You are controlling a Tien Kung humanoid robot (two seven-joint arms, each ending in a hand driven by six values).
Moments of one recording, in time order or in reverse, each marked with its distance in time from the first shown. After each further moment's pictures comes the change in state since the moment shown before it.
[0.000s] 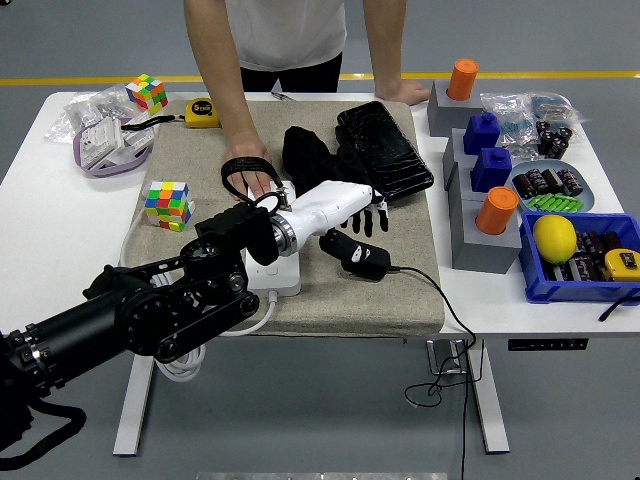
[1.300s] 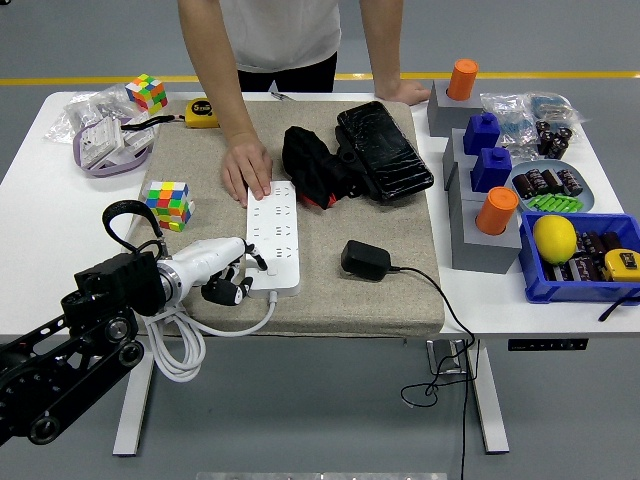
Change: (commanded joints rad) left arm 0.412 0.224 -0.360 -0.390 0.113 -0.363 0.320; right arm -0.012 0.014 0.036 0.004 -0.008 -0.001 0.003
